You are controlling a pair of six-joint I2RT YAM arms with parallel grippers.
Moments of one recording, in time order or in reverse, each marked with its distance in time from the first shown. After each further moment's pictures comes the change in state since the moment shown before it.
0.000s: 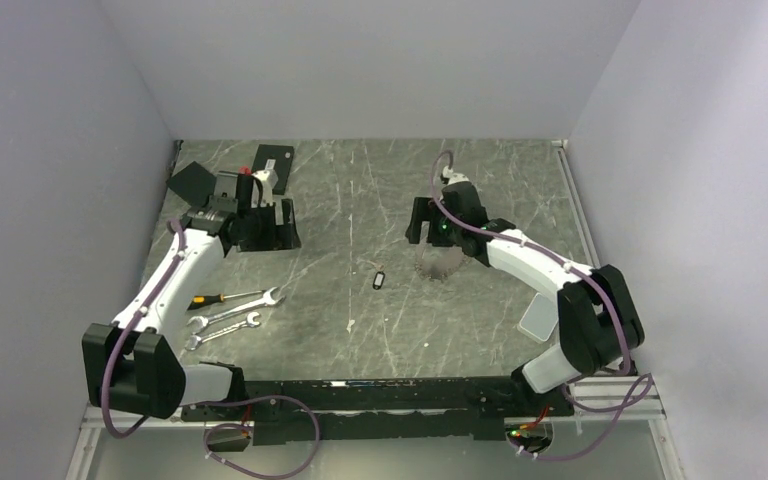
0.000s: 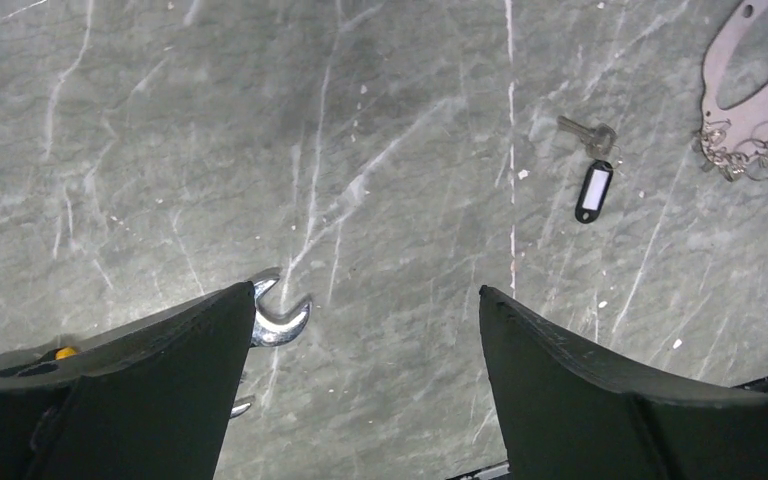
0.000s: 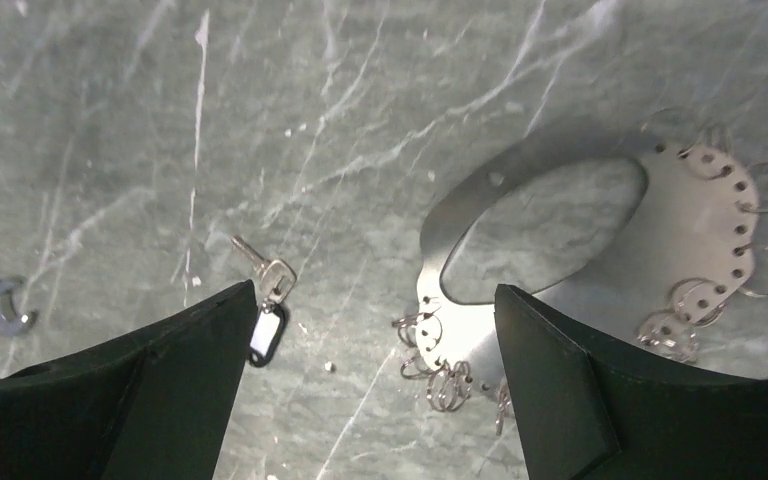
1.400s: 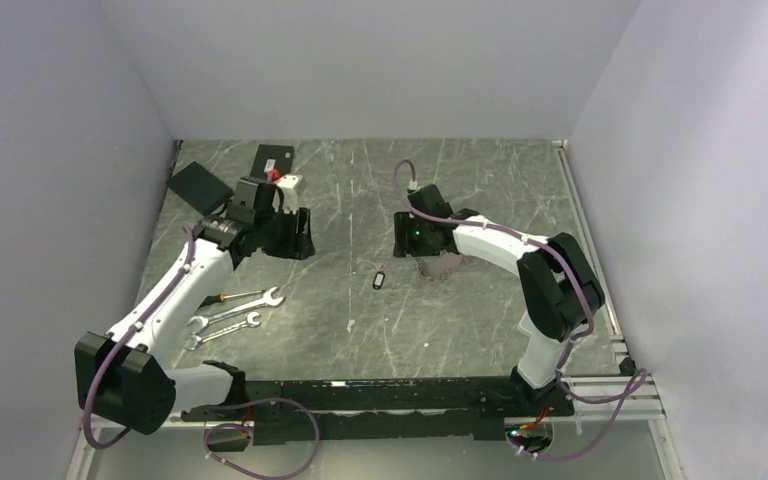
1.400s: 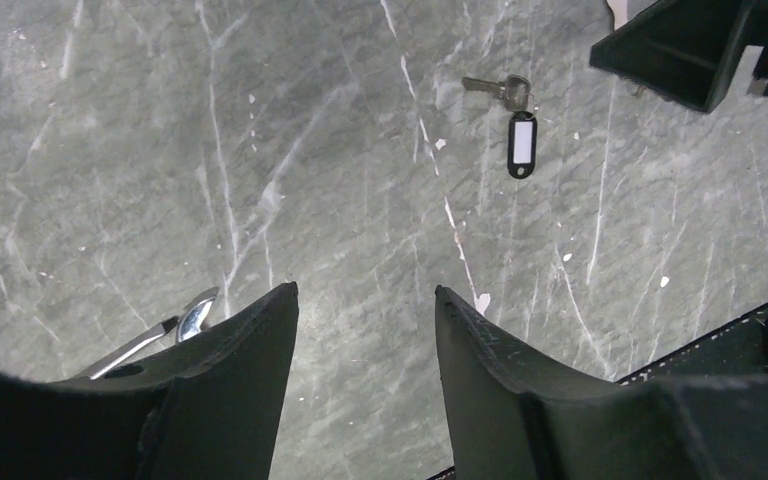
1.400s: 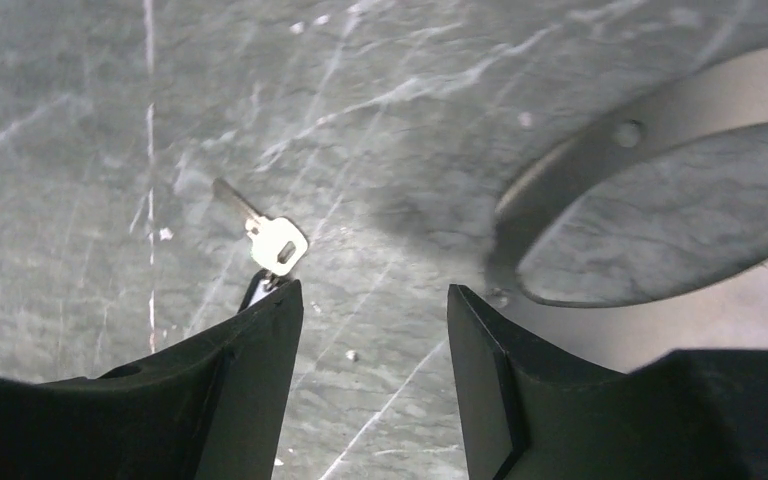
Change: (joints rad) left arm -0.163 -0.059 -0.014 0.031 0.016 0.058; right arm 0.103 0.267 0.180 -0.190 -0.022 0.011
